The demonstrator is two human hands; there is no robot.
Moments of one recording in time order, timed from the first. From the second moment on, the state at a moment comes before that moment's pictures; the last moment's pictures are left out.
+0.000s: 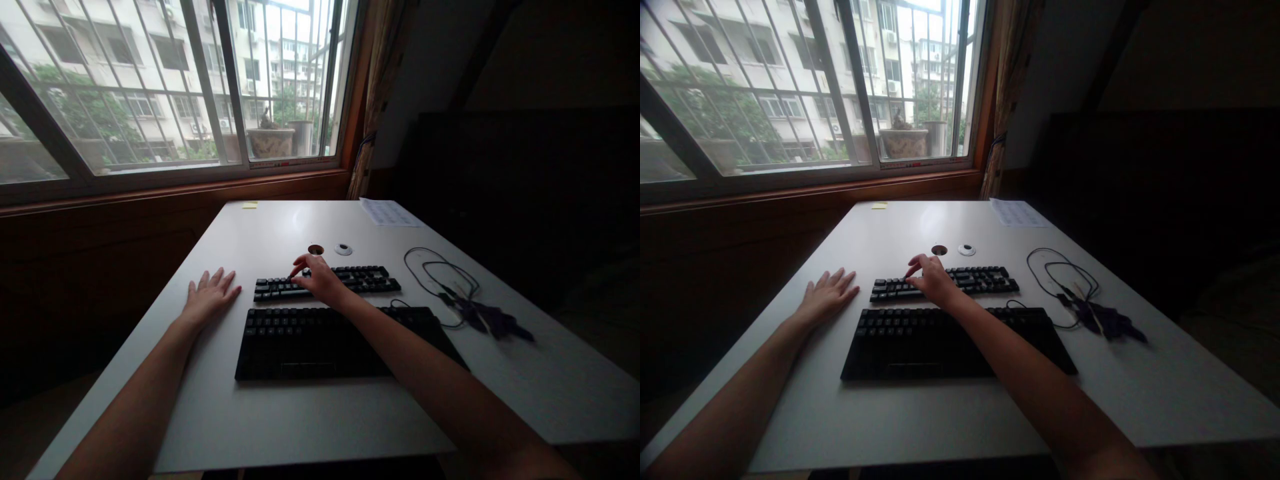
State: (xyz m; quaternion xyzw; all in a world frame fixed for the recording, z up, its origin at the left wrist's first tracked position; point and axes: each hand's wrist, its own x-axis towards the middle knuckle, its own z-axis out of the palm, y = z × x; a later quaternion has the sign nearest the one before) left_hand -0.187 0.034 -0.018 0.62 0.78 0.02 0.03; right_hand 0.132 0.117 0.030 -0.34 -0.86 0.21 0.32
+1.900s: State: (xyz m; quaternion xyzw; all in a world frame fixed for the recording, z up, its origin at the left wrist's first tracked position) left_hand -0.190 0.036 -0.020 0.62 0.78 0.03 0.03; right_hand 0.190 0.010 0.007 -0.24 -0.89 0.16 0.36
